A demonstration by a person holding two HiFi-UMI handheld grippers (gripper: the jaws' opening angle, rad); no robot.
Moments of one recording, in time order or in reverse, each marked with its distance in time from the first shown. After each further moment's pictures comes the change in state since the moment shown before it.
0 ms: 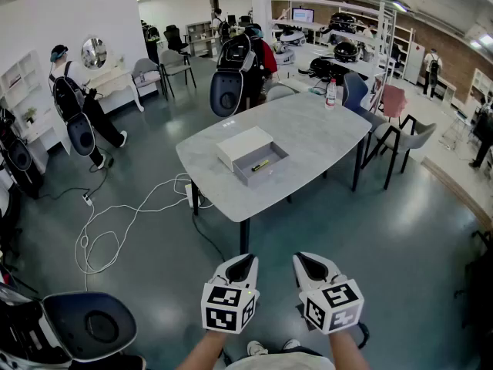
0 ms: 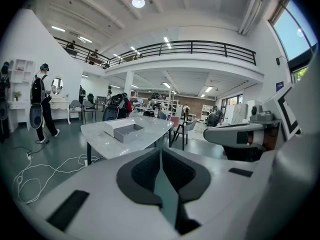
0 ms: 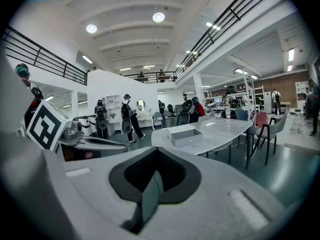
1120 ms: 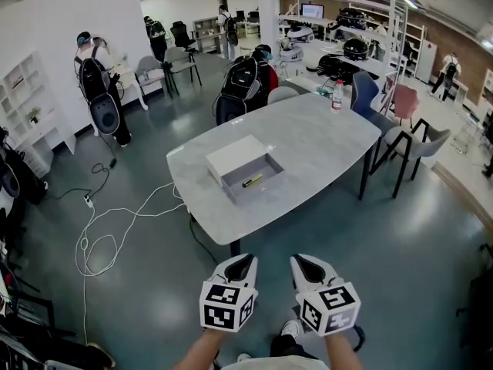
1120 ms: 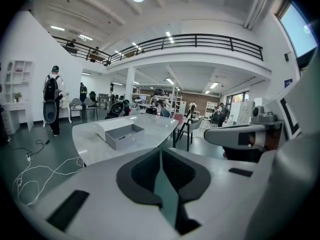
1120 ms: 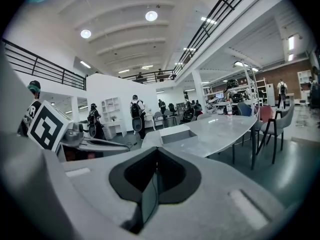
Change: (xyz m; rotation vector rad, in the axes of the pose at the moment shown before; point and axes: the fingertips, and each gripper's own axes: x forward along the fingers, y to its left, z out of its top) left arm 0.125 0.006 0.035 -0.008 0.042 0.045; right arm 0.072 -0.107 0.020 0.050 0.006 0.049
